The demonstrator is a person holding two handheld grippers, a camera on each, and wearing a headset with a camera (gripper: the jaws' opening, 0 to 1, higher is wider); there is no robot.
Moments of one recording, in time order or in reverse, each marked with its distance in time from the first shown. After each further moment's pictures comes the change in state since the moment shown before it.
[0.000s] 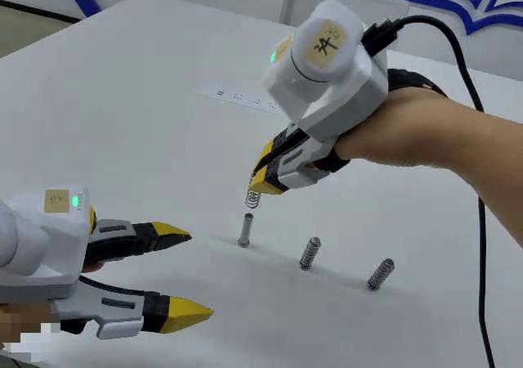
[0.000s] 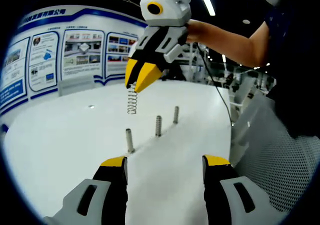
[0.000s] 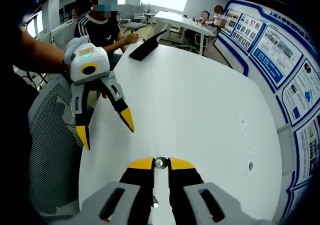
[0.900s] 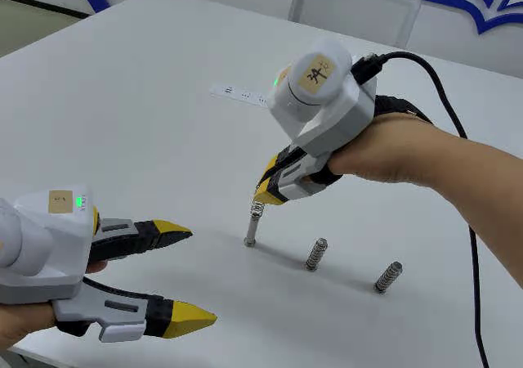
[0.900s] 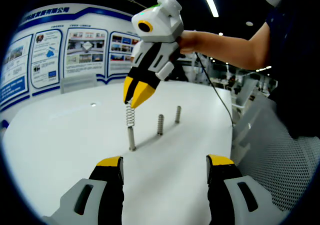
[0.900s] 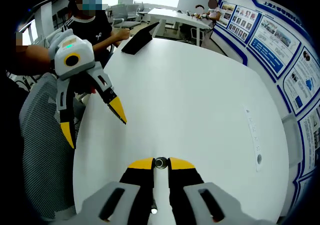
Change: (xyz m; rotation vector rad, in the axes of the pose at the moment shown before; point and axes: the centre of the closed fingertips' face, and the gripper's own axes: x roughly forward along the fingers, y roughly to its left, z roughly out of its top) left arm -0.002 0.002 -0.004 -0.023 -0.004 0.015; right arm 0.029 -0.007 -0.019 0.064 0.024 0.015
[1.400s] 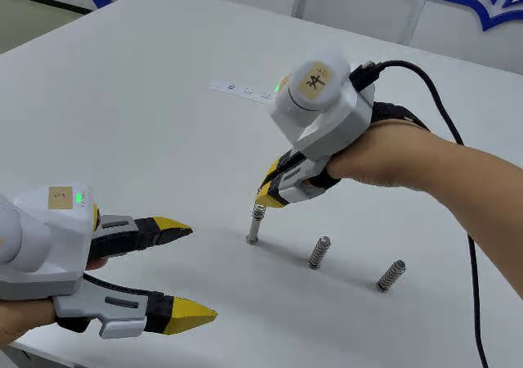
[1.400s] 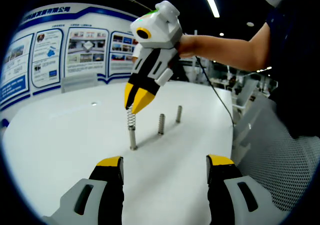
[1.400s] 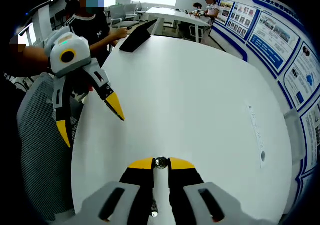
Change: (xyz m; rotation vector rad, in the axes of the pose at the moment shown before) left arm -0.001 0.002 -0.001 -0.006 -0.001 0.004; right arm 0.011 0.001 -0.007 0.026 0.005 0.011
